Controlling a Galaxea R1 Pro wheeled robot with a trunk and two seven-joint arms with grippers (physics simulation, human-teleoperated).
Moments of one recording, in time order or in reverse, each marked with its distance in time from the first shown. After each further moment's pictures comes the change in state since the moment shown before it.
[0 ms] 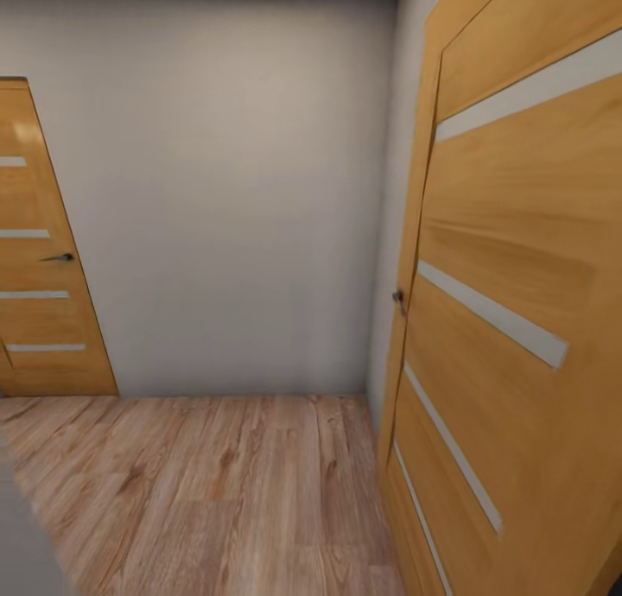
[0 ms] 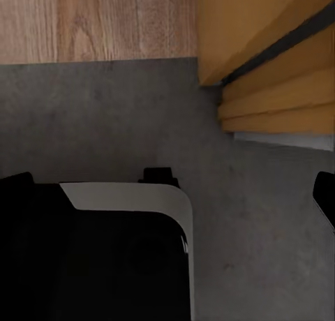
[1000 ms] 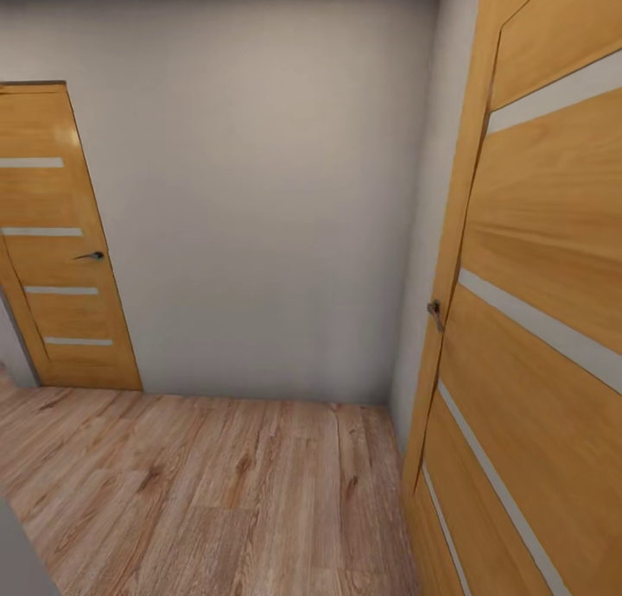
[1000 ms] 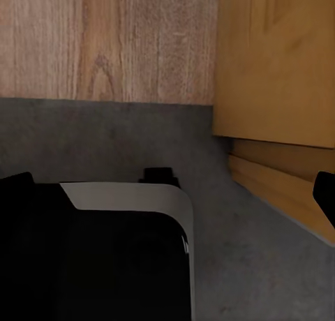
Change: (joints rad) left arm 0.000 0.000 0.000 0.000 0.003 -0.005 0.000; right arm 0.000 0.001 0.001 0.000 0.000 0.001 -0.001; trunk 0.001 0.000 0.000
